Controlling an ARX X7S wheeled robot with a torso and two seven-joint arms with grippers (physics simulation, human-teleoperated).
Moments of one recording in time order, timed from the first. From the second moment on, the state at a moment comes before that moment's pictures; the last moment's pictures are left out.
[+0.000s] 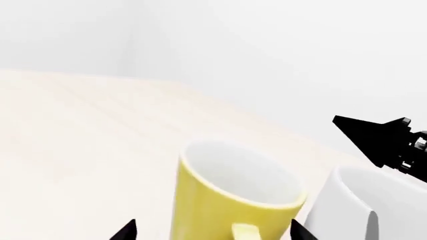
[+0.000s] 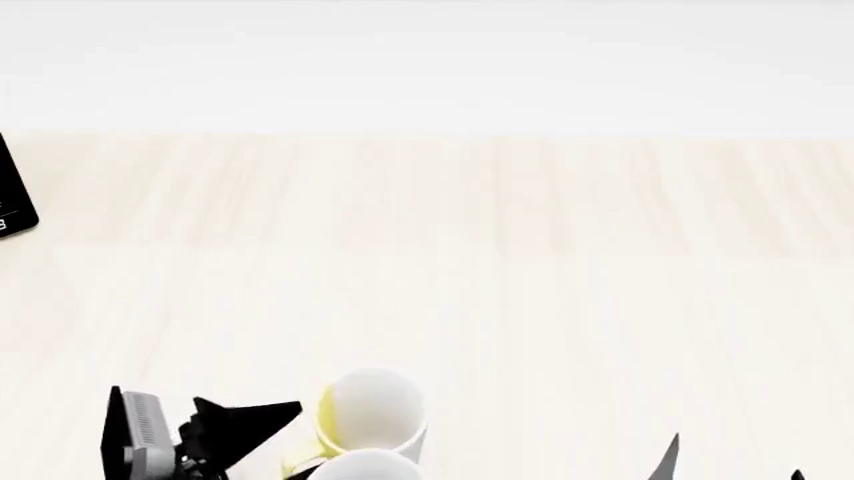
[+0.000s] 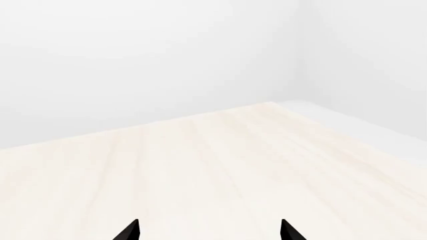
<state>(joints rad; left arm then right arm) -0.77 -0.08 -0.26 -1.31 -0.02 0.28 1.25 -0.01 0.30 -0.01 -0.12 0.40 0.05 0.31</state>
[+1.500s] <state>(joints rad) -0.46 -0.04 -0.43 -0.38 -0.39 -0.19 1.41 -0.01 0.31 -0.04 -0.12 0.41 0.03 0.33</state>
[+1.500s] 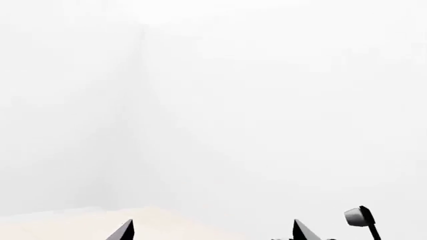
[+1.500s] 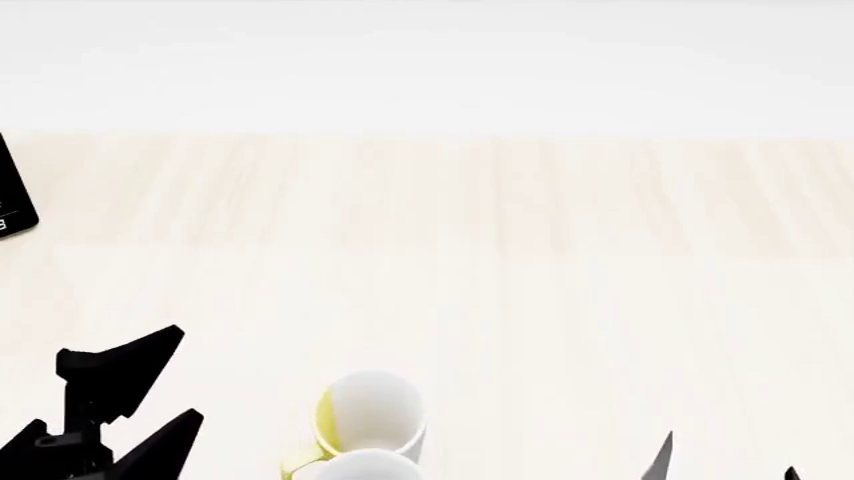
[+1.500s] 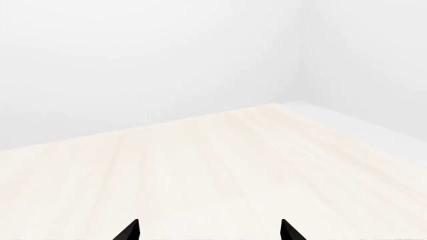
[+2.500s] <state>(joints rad) 0.02 -0.02 -0.21 0.17 -0.50 0.47 0.48 -0.06 0.30 -0.02 -0.14 0.34 -0.13 0.35</state>
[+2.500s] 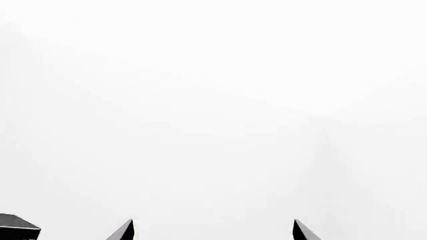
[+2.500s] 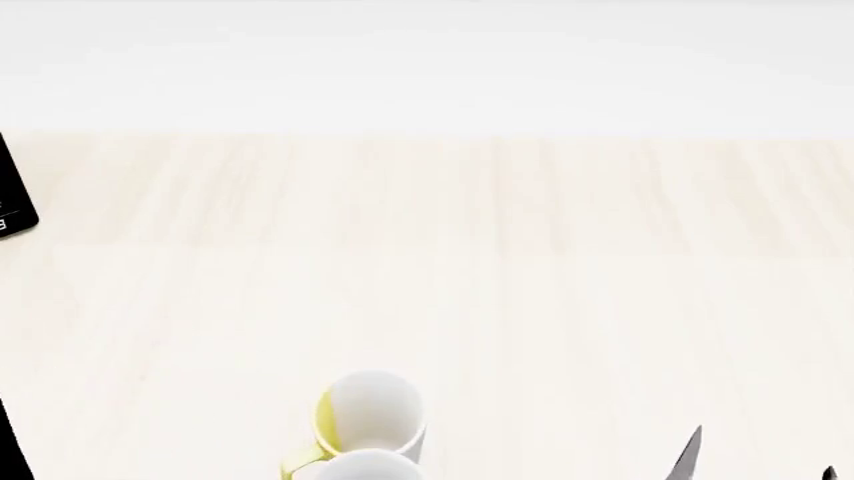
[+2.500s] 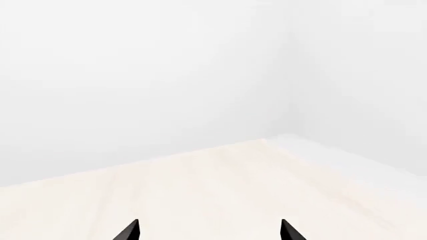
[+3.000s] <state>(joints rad) 0.15 -0.03 -0.17 0.22 -0.32 0.80 0.12 -0.17 0.29 0.04 -0.23 0.32 -0.28 0.40</state>
